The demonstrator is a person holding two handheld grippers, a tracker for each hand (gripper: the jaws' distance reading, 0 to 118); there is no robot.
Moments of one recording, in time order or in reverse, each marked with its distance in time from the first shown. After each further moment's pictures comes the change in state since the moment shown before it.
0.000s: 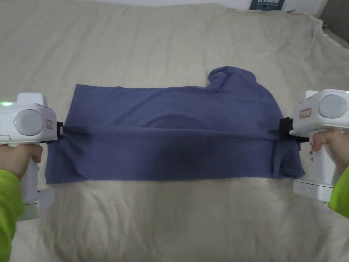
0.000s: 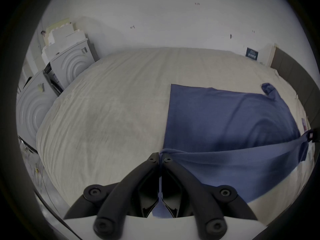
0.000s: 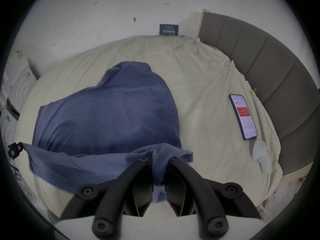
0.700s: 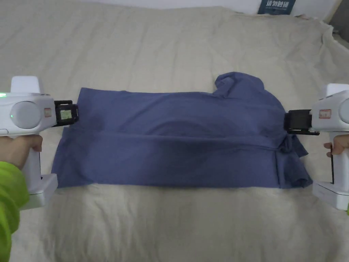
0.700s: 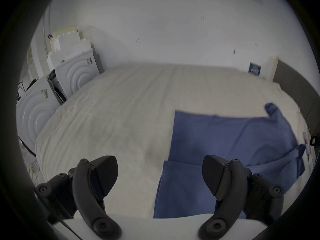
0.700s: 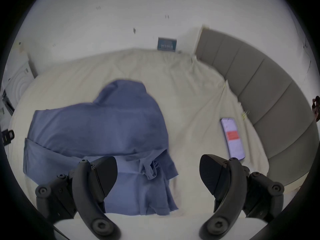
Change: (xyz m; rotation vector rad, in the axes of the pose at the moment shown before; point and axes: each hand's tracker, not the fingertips) left arm -0.017 0.022 0.032 0.212 -0.007 0.079; right arm 0.001 0.007 0.055 0.195 -0.056 0.091
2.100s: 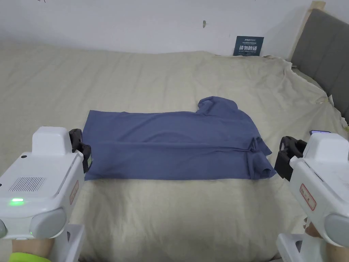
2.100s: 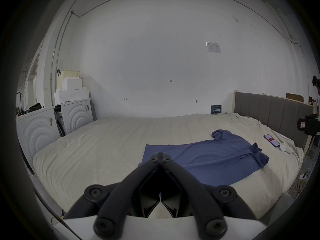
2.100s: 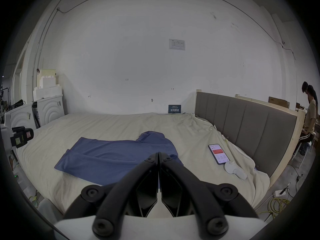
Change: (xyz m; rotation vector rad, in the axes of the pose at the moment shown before) left arm 0.025 -0.130 0.215 0.470 -0.156 -0.058; right arm -0.014 -0.175 0.210 0.569 0.103 -0.068
